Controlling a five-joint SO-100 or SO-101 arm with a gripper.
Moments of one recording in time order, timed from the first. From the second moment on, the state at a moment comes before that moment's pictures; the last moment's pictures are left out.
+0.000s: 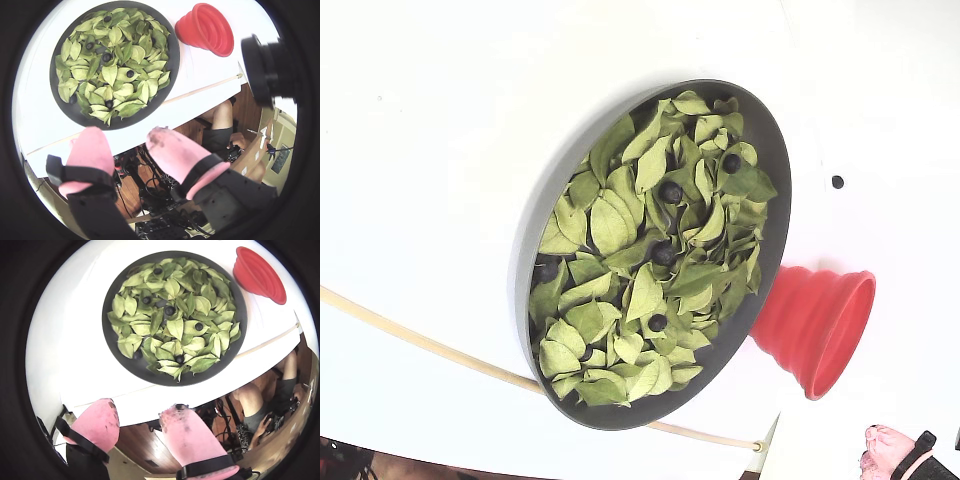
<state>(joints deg) 11.3 154.1 126.4 58.3 -77.1</state>
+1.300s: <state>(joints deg) 7.9 138.8 128.1 40.9 -86.6</state>
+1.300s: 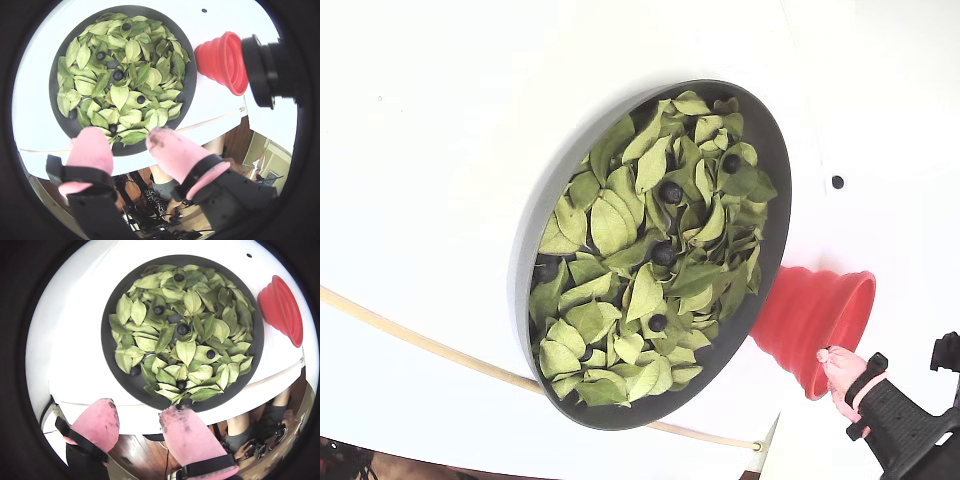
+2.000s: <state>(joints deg) 7.9 131.5 128.1 33.1 -91.0</state>
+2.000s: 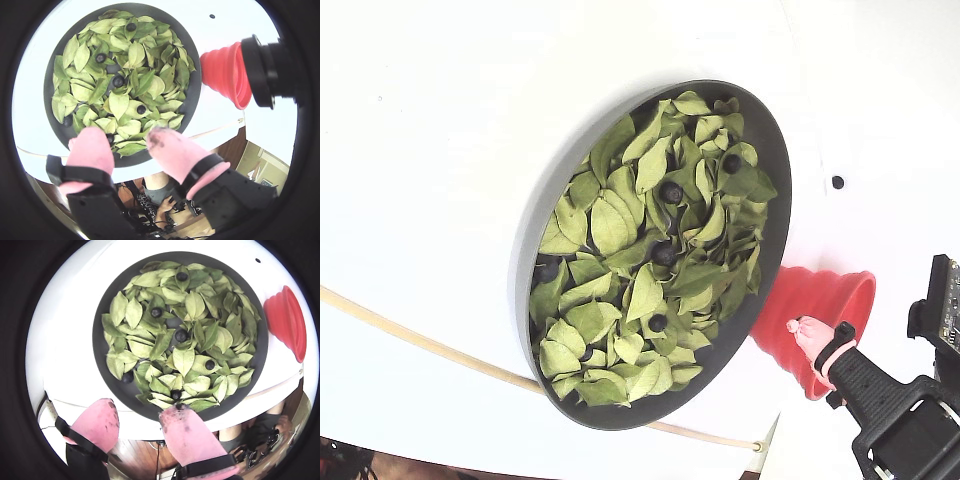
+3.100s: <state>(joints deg) 6.1 116.8 124.6 20.7 -93.3</state>
